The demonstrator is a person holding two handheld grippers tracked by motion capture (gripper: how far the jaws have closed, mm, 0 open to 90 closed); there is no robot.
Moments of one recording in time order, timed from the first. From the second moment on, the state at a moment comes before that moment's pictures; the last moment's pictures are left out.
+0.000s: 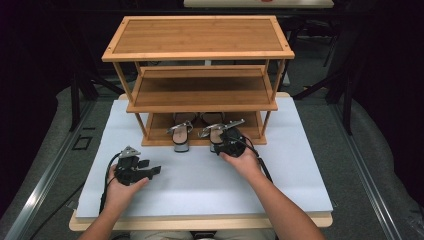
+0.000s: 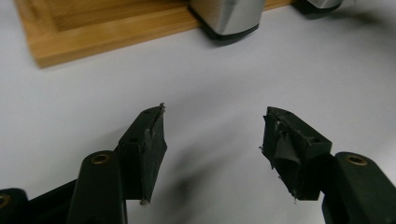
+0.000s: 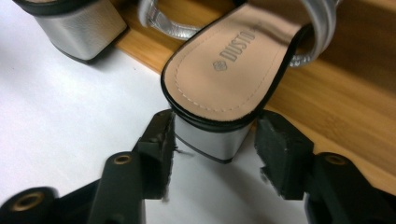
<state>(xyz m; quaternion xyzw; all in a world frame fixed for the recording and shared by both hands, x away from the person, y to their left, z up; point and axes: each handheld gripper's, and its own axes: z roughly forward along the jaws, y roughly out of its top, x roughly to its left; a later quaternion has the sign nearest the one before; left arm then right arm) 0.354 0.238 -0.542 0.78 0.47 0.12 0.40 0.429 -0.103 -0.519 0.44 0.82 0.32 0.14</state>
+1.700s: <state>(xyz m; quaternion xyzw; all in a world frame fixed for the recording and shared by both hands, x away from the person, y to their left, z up) 0.457 0.162 -0.525 0.79 0.48 0.12 0.36 0.440 -0.086 -0.520 0.51 0.78 0.34 0.16</state>
